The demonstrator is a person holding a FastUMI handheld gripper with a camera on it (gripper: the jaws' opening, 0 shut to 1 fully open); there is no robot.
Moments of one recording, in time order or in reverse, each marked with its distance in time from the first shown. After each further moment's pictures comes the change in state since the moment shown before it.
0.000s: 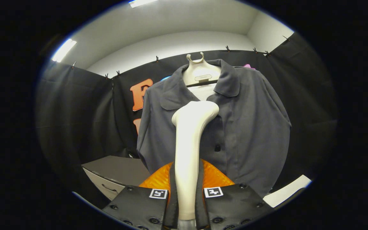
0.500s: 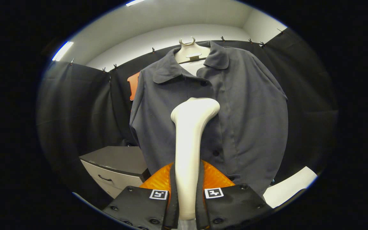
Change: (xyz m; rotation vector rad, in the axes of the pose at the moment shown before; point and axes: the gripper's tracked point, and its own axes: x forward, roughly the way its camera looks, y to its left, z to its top) arm -0.005 -0.018 -0.069 0.035 0.087 -0.014
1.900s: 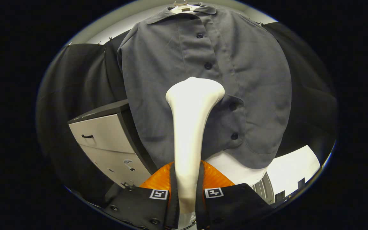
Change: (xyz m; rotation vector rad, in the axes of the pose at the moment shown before) arm -0.010 -0.028 -0.197 -0.027 0.323 -0.030
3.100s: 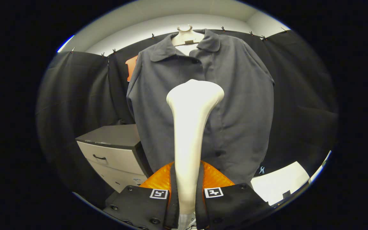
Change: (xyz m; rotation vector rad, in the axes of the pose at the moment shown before) arm -0.094 -0.007 0.164 -0.034 -0.212 -0.033
